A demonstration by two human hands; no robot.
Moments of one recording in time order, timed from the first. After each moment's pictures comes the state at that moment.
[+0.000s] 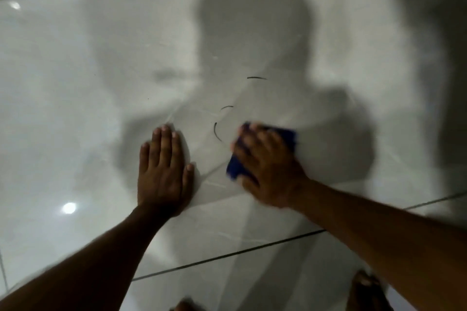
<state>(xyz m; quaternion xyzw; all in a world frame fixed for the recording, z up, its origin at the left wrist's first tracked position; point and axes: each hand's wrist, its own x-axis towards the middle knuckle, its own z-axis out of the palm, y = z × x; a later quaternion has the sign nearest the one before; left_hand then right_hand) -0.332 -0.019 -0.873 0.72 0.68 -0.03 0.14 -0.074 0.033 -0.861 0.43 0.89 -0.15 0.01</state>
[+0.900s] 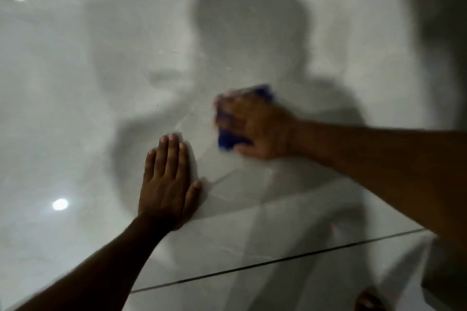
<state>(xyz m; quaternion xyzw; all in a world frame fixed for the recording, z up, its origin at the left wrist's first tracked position) -0.342 -0.018 -0.875 0.76 0.64 -0.03 0.12 -0.105 0.156 -0.859 0.21 0.97 -0.13 0.05</state>
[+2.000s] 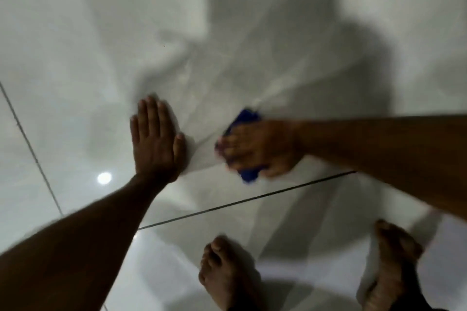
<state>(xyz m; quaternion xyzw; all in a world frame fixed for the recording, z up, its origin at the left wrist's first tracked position) -0.393 -0.059 -0.854 0.70 0.69 -0.05 0.15 -0.117 0.014 -0.871 -0.03 0.98 -0.17 0.04</state>
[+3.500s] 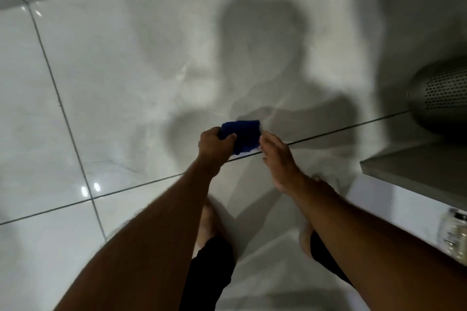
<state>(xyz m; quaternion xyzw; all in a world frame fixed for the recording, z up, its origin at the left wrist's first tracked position) -0.222 -0.089 -0.719 0.27 0.79 0.13 0.54 -0.068 -0.118 -0.715 0.69 0.24 -0.65 -0.19</state>
